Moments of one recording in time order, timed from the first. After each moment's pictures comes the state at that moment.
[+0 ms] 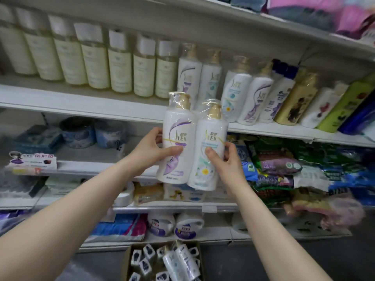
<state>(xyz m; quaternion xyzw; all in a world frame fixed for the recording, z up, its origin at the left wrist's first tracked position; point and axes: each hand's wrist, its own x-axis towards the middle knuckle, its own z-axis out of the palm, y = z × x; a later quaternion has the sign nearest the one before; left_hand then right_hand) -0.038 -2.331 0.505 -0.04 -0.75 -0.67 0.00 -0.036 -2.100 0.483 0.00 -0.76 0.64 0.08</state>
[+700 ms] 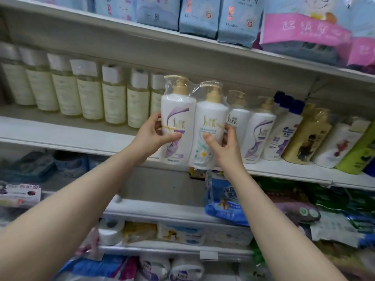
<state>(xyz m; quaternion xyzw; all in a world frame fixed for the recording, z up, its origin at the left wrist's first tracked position) -0.158 -2.303 0.574 -0.09 -0.72 -0.67 0.15 -0.177 -2.082 0.566 0.13 -0.74 0.65 0.12</state>
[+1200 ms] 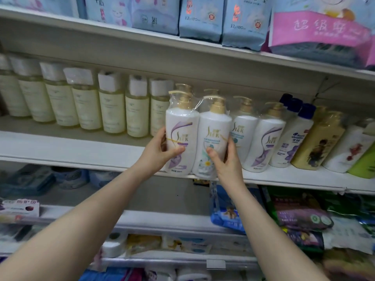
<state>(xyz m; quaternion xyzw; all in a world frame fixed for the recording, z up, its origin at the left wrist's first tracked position) -0.189 -2.300 0.552 -0.12 -0.73 -0.66 0.13 -0.203 -2.090 0.537 0.12 -0.76 0.62 0.16</state>
